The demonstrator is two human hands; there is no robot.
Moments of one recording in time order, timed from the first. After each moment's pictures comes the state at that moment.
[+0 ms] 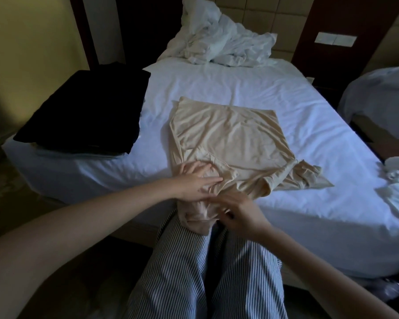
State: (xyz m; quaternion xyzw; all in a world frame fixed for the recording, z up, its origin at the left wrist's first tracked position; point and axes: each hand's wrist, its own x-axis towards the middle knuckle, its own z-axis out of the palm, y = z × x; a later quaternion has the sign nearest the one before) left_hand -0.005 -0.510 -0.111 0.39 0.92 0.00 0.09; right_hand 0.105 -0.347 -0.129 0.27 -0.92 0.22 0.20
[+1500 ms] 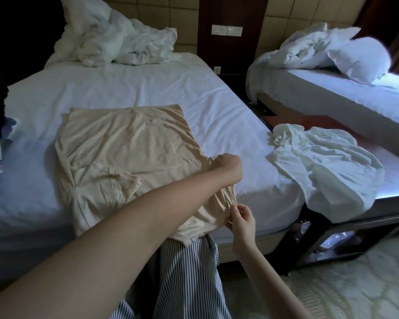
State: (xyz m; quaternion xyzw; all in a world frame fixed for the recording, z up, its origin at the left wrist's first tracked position) left_hand 0.084 -0.190 -0.075 0.36 0.93 0.05 0.05; right_hand 0.195 -0.227 -0.174 -0.38 -0.52 0.70 0.31
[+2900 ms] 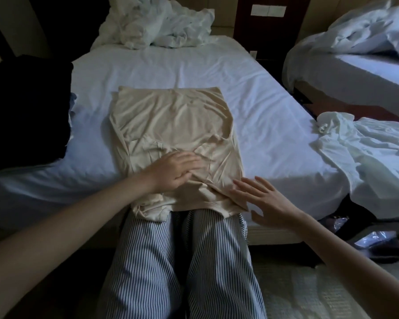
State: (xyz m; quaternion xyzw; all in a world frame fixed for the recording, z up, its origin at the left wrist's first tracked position) left_hand 0.008 -0.457 -0.110 0.62 0.77 0.13 -0.07; right_hand 0.191 -0.194 -0.159 0.18 -0.98 -0.01 0.10
